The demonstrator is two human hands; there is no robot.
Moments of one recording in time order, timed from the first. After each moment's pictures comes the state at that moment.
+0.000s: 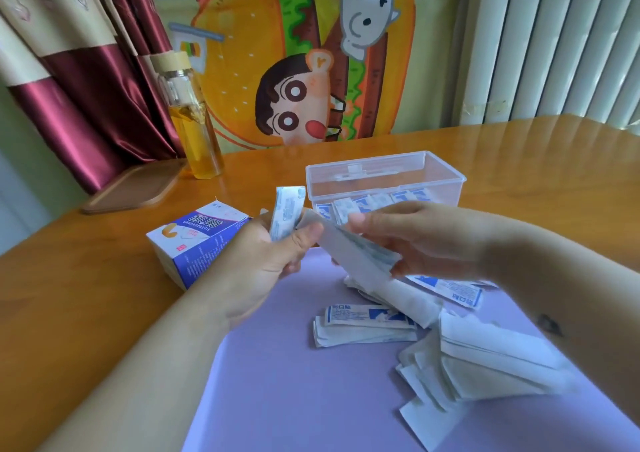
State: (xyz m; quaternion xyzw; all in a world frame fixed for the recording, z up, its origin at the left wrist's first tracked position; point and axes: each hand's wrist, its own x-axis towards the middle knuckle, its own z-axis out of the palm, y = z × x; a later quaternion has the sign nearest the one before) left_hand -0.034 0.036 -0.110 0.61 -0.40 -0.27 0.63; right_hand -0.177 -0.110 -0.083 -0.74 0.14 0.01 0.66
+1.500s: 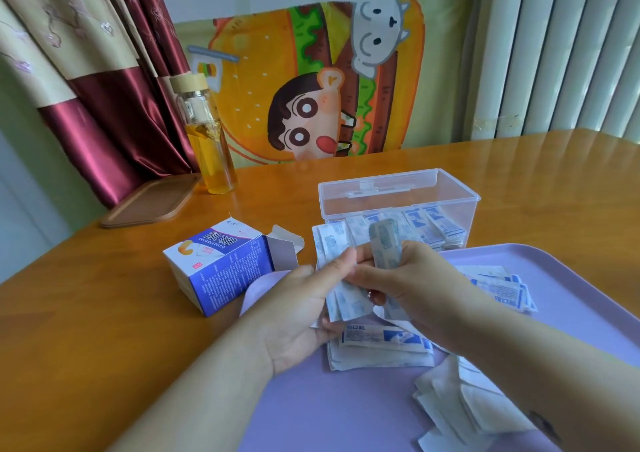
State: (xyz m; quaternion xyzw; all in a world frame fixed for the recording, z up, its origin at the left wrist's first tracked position) left_hand -0.069 0.030 -0.109 0.57 -0.23 -0.46 0.64; right_hand -0.165 -0.076 -0.113 -0.72 0.18 -0.19 0.64
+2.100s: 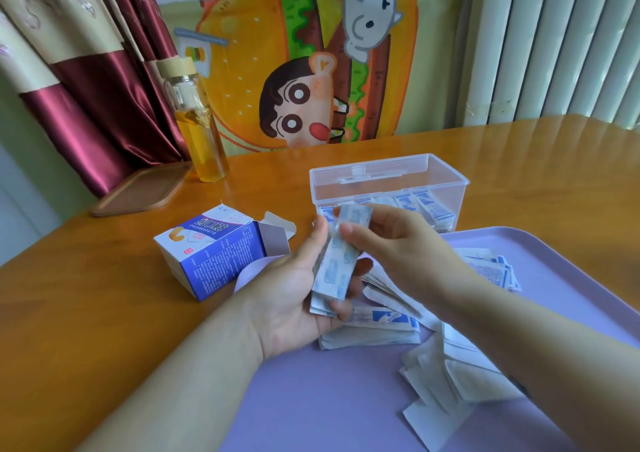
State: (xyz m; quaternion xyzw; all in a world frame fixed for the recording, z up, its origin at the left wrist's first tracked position) left_hand -0.075 0.028 -0.102 0.49 -0.16 -0.56 0.65; right_hand -0.166 -0.077 -0.106 -0.77 0.16 -0.26 0.56
